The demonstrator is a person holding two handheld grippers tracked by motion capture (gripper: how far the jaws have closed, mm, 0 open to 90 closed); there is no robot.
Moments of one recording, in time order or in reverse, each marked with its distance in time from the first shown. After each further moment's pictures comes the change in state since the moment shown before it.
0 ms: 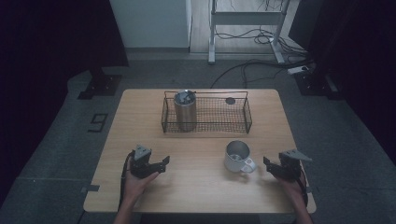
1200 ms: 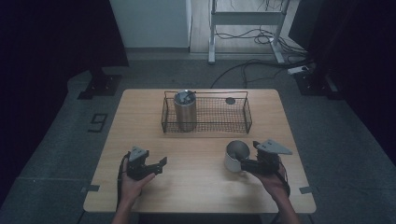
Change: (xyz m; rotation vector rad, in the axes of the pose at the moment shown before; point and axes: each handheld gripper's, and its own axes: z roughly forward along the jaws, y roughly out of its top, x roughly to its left) left arm 0.005 -0.002 -0.011 -0.009 -0.023 -0.037; right arm 0.106 0.068 -0.029 -0.109 0.208 -0.168
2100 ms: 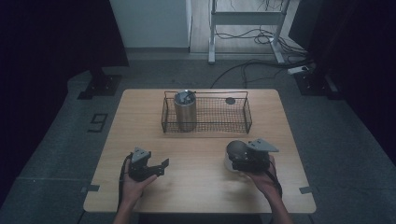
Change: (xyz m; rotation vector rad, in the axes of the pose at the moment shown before) left arm -0.007 -0.002 0.001 0.015 -0.006 0.020; right arm 0.008 -0.007 0.026 0.066 -0.043 0.000
